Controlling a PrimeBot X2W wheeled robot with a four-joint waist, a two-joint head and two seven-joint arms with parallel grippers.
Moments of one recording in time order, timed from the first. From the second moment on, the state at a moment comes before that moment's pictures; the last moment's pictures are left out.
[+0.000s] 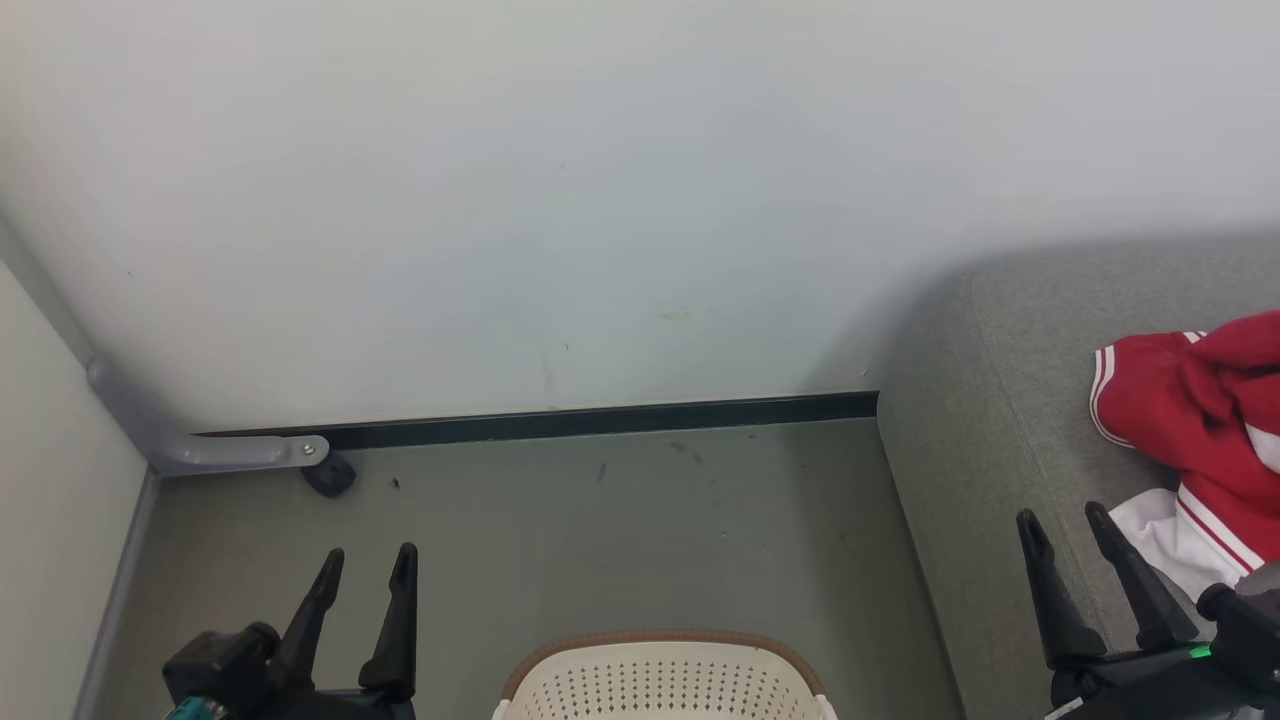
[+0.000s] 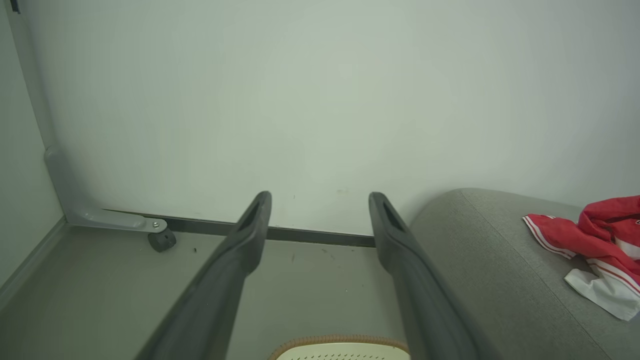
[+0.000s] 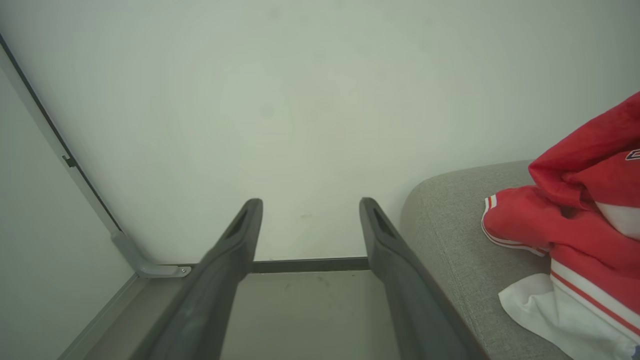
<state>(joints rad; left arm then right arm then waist) -0.16 0.31 -0.43 0.20 -0.78 0.10 -0.25 -0.13 -0.41 0.35 0.14 0.62 0.01 -0.25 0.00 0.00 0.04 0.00</state>
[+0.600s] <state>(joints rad) -0.10 0.23 -0.29 0.17 -0.61 0.12 -0.25 -0.07 -0.34 0.30 0.10 0.55 0.01 -0.25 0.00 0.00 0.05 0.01</state>
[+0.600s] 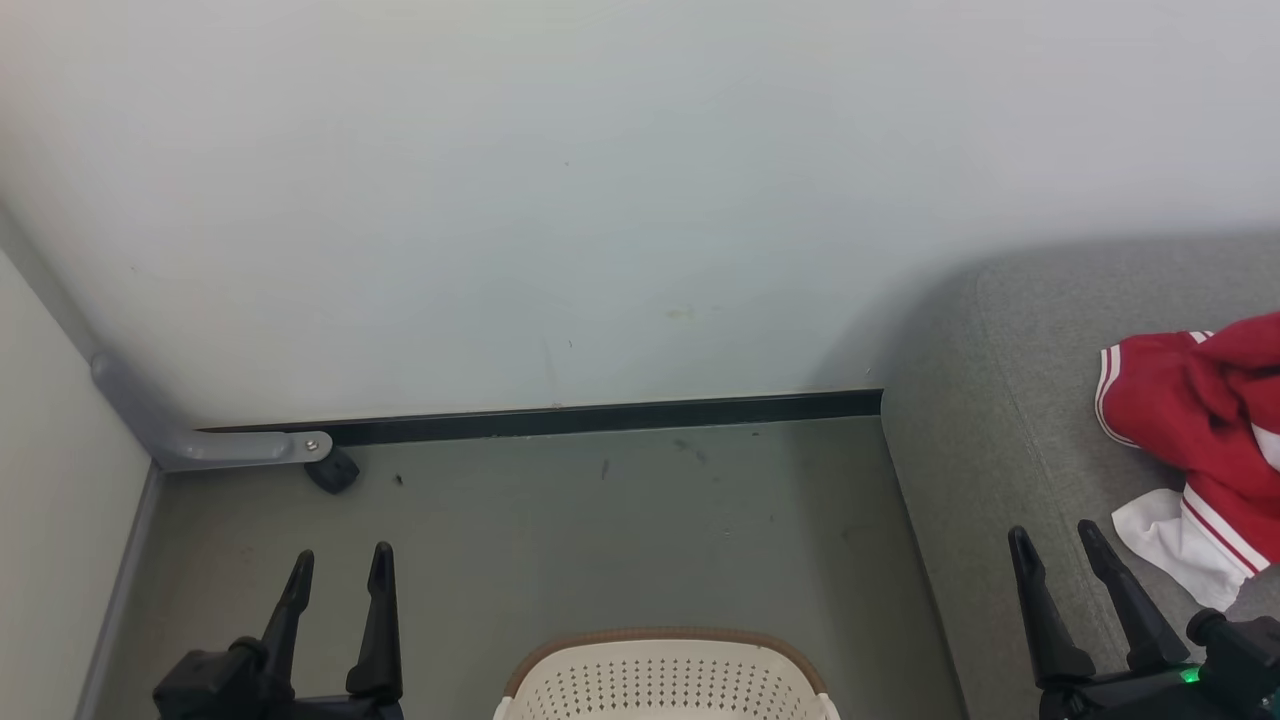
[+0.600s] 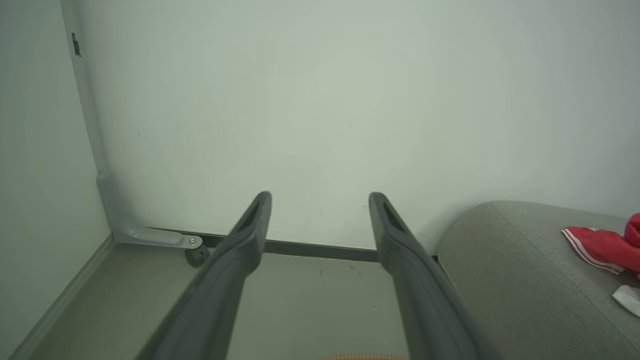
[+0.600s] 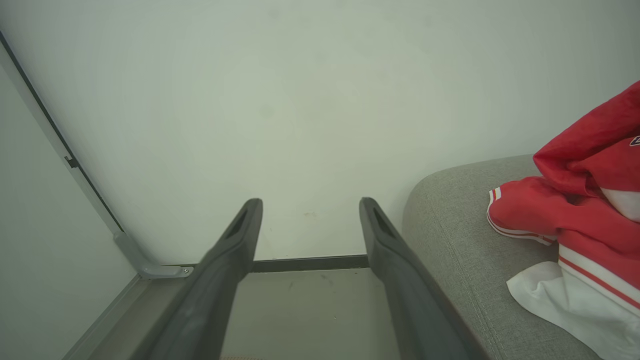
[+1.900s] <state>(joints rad) -0.07 0.15 -0.20 0.14 -0.49 0.08 -0.25 -0.07 -0.28 0.21 0.14 0.47 0.05 -0.25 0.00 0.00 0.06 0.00</state>
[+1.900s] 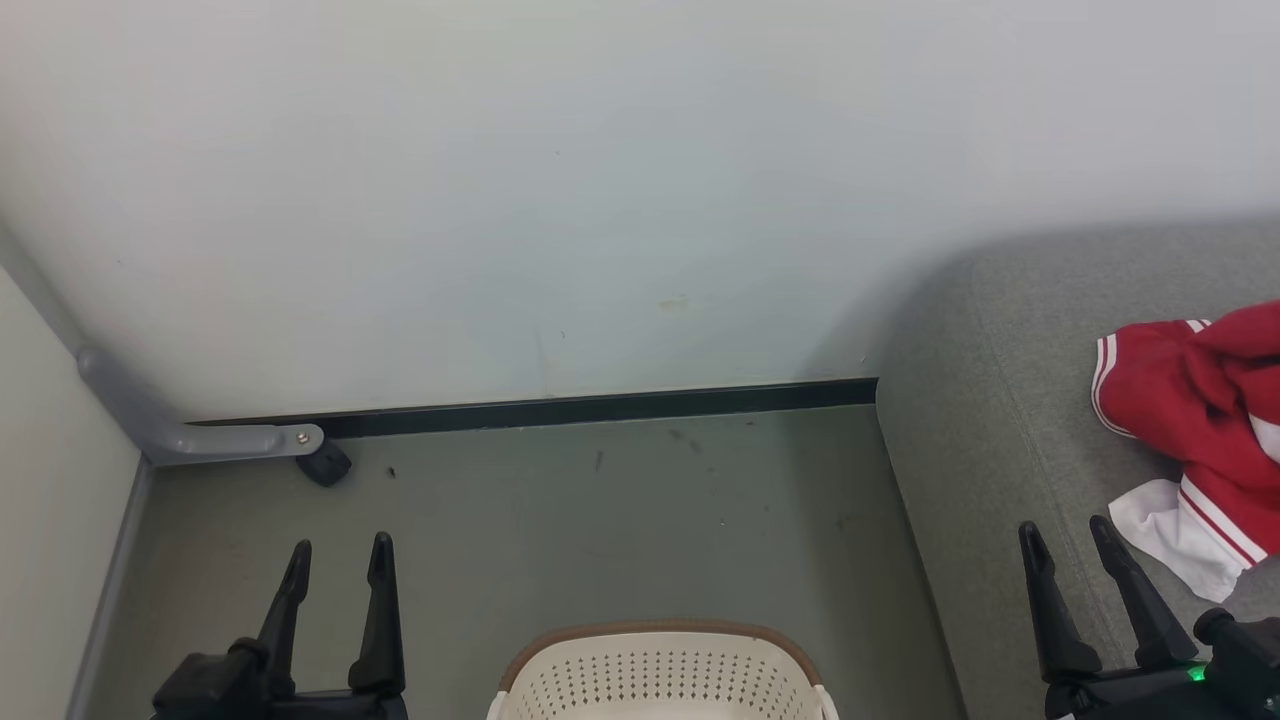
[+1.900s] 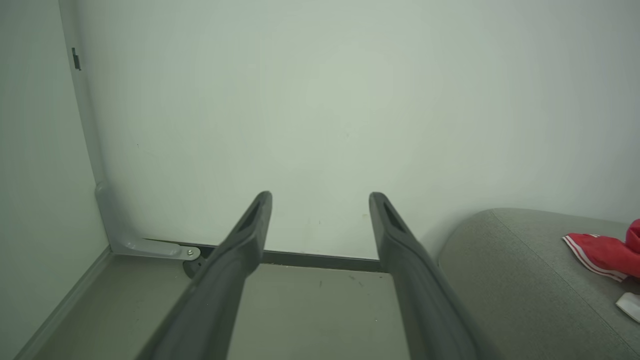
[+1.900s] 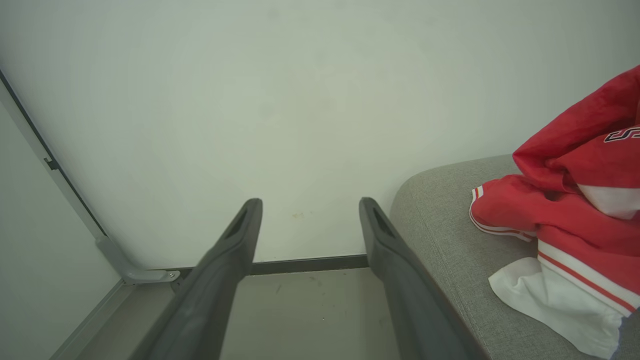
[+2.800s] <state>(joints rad) -0.04 0.12 -0.15 0.21 -0.69 0.03 -0.18 -0.04 -0.21 0.15 0.21 0.67 0.06 -0.18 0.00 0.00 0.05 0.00</state>
